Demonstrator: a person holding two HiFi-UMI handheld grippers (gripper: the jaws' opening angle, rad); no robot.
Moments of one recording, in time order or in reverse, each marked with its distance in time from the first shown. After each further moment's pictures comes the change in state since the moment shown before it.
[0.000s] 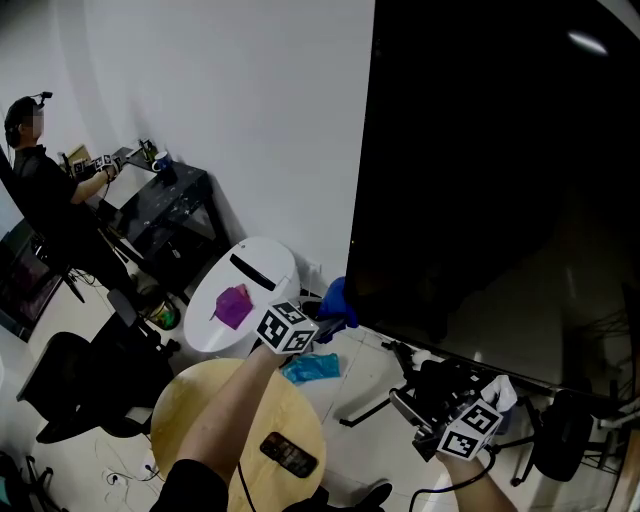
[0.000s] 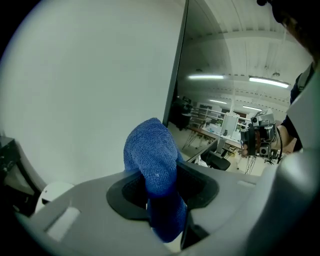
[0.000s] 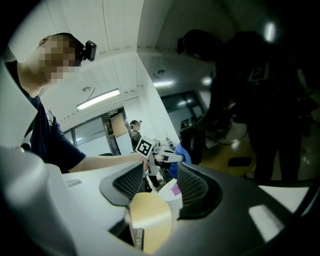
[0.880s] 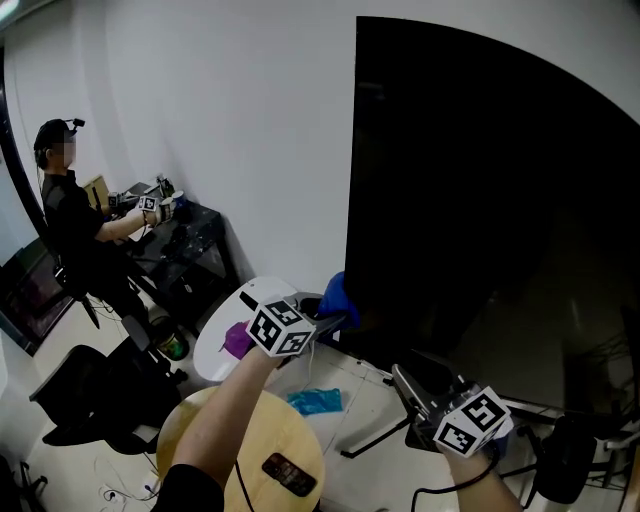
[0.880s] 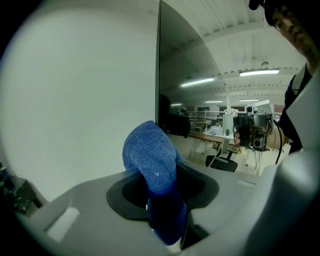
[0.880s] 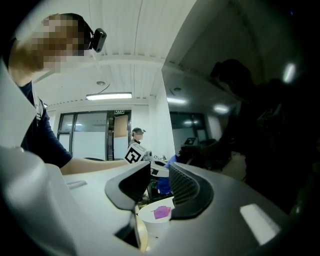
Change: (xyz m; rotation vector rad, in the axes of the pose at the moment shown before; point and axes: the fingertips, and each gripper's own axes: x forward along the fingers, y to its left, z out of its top) left arm -0.064 -0.023 0.126 0.161 -0.116 0.062; right arm 0.007 0.043 0.138 -0.286 -0.148 -0.044
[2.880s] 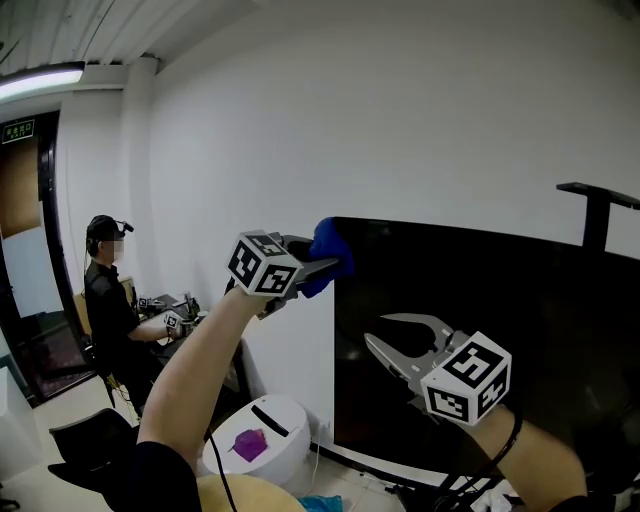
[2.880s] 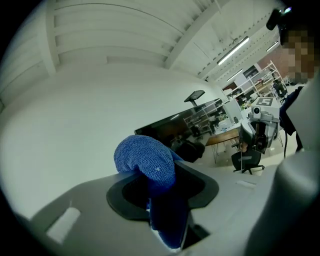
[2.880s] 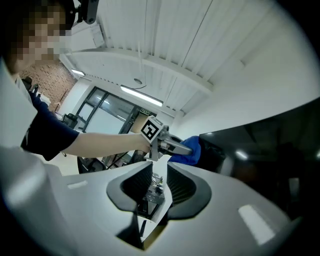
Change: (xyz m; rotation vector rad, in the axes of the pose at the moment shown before) left arm -0.145 0.012 0.401 0.475 -0.189 0.216; right arm 0.022 0.063 0.283 -0.520 -0.089 0.149
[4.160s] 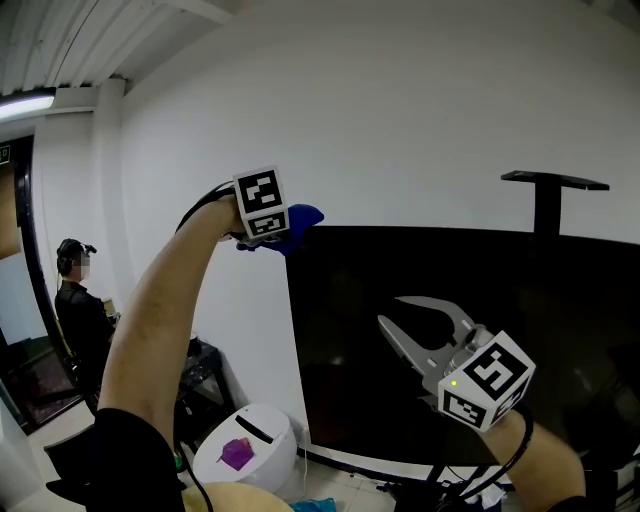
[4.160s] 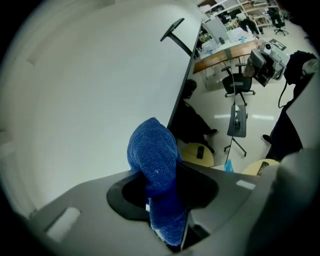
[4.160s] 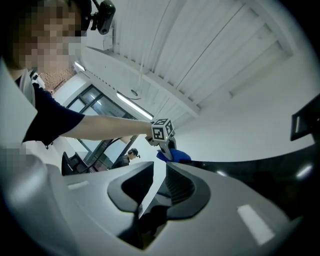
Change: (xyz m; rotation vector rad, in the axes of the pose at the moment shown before) left arm 0.008 0.021 0.048 0.497 0.796 -0.024; right arm -0.112 -0.019 0.059 -0.117 -0.151 -0.197
